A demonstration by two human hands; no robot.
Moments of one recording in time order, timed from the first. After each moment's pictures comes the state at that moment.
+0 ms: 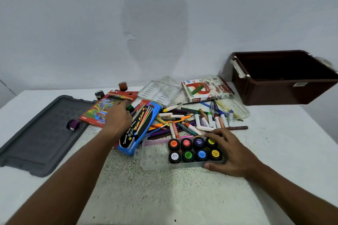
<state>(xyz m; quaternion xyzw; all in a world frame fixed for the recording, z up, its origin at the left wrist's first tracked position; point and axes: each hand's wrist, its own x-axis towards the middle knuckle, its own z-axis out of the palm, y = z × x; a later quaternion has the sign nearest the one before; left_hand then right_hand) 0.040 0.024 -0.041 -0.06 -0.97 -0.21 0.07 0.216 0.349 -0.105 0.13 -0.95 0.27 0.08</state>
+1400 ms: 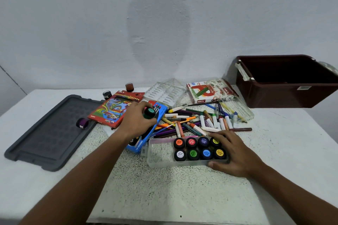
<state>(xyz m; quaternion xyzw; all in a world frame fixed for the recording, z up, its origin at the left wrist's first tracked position) 0.089 0.042 -0.011 -0.14 -0.93 -0.33 0.03 0.218 0.346 -0.105 0.12 -0.96 0.24 0.08</state>
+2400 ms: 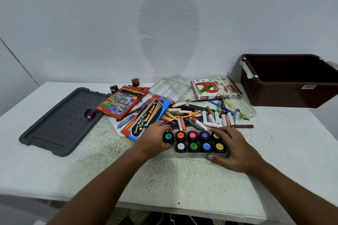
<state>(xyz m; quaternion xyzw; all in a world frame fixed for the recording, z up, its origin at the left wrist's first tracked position) 0.144 0.059 -0.057 -0.28 -0.93 -0.23 0.00 0.220 0.345 -0.107 0.12 -0.96 0.24 0.09</state>
